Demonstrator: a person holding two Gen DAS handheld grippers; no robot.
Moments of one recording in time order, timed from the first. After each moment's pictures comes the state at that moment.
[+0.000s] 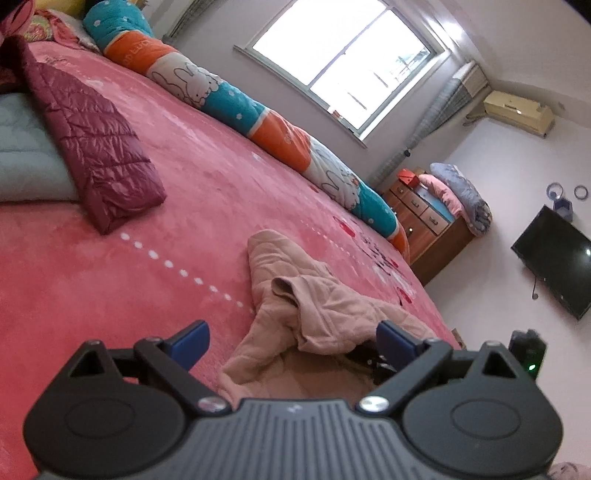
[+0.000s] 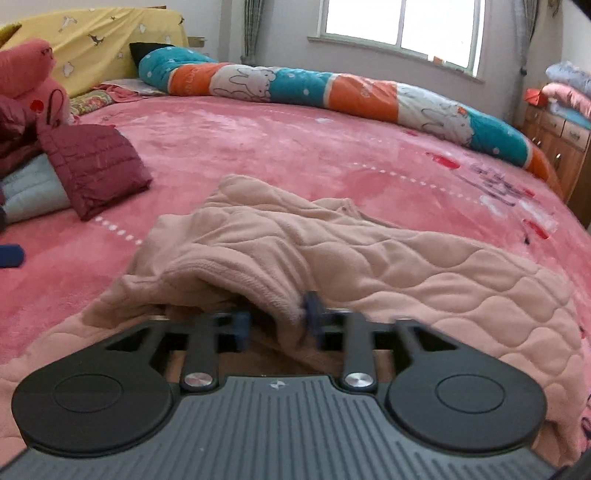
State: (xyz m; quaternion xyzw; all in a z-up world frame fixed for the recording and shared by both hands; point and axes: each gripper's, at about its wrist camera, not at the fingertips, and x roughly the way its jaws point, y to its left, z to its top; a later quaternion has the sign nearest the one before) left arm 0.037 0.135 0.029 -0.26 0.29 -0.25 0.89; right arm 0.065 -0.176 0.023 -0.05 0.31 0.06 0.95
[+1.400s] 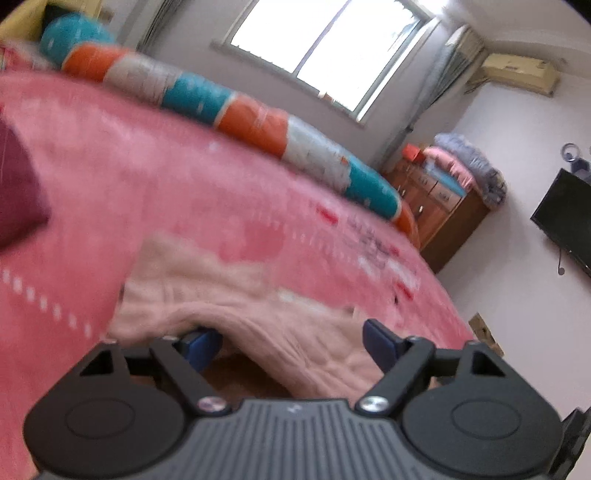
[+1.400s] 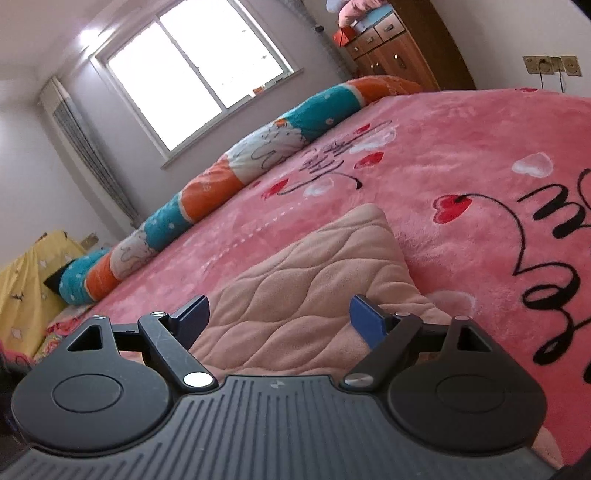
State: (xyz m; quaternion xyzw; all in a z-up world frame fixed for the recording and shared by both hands) left arm 0.087 -0.020 0.063 -0.20 0.29 -0.23 0.91; right arm -0.015 -0.337 0.019 0.32 0.17 -0.08 0.93
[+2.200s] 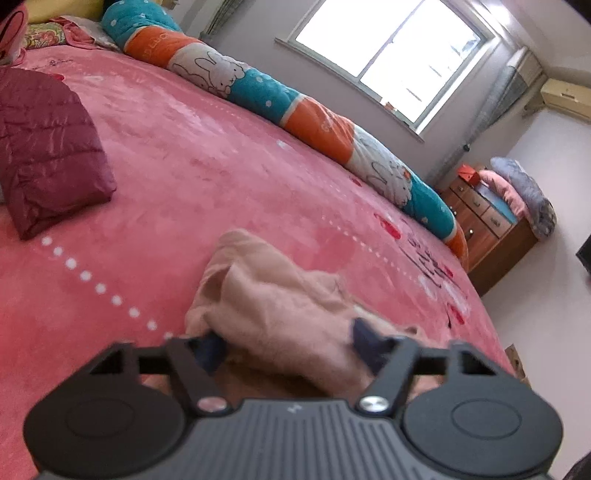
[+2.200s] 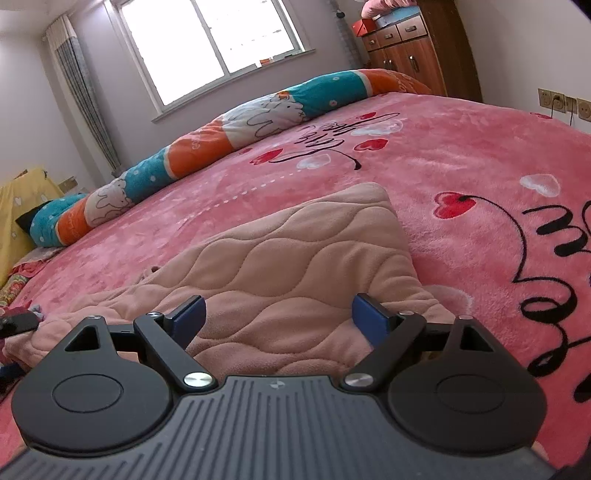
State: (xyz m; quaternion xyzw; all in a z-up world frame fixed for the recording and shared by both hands) left arm 0.104 0.008 0.041 -0.24 0.32 -0.14 0.90; right arm 0.014 -0.310 0.024 0.23 0.22 -0.10 0.94
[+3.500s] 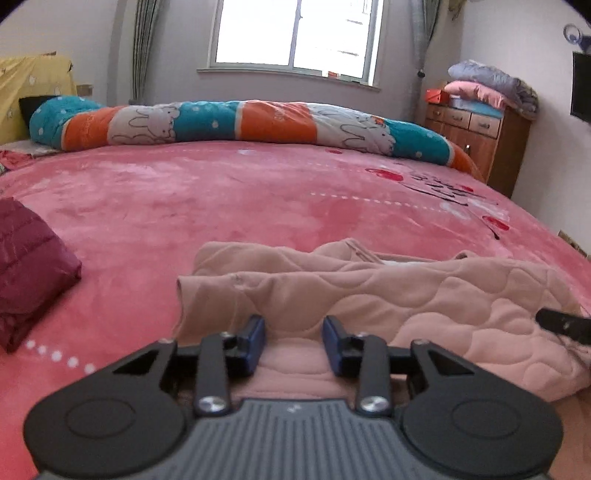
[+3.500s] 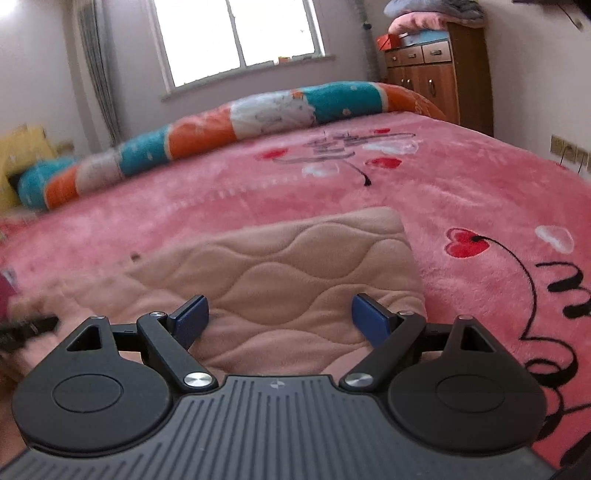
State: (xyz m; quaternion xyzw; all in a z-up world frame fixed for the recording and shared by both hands) left arm 0.126 -0.025 0.001 -0.01 0.28 -0.16 0.95; right arm 0.049 -0.309 0.010 0.13 0.25 -0.11 0.95
